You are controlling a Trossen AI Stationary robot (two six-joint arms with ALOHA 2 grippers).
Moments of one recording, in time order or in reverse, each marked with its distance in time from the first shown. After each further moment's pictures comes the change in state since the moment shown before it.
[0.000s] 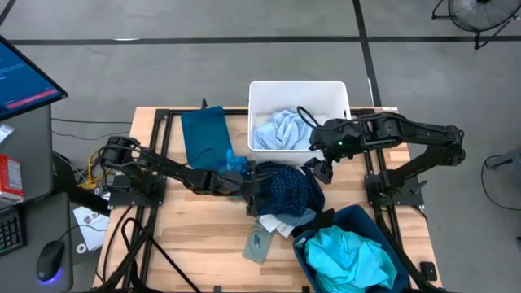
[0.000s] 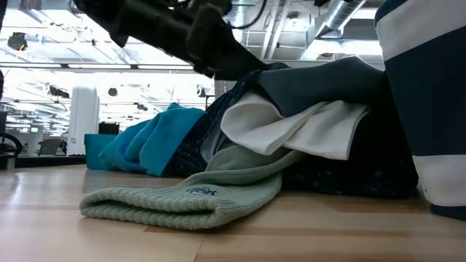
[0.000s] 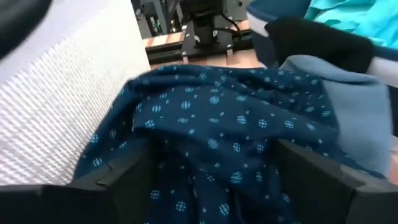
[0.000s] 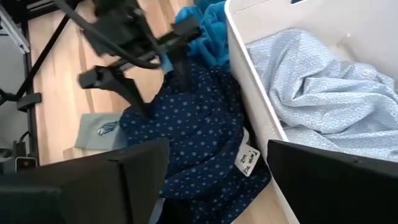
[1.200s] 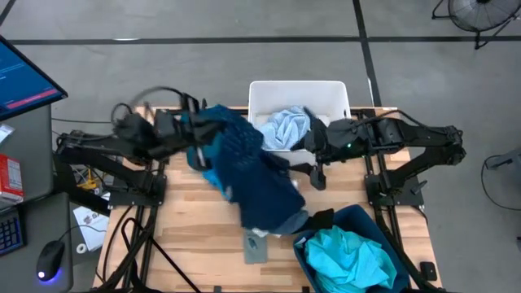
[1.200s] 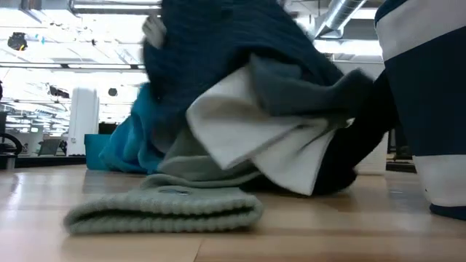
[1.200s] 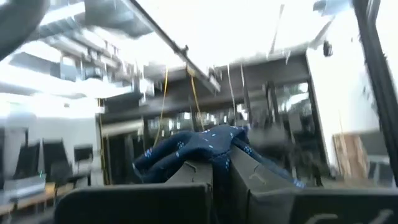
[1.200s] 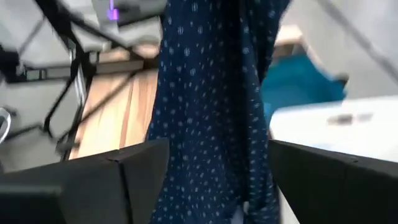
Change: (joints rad) left arm 0.009 -0.571 0.334 0.002 -0.046 0.212; right arm 0.063 0.005 0.001 0.359 0.008 -0.208
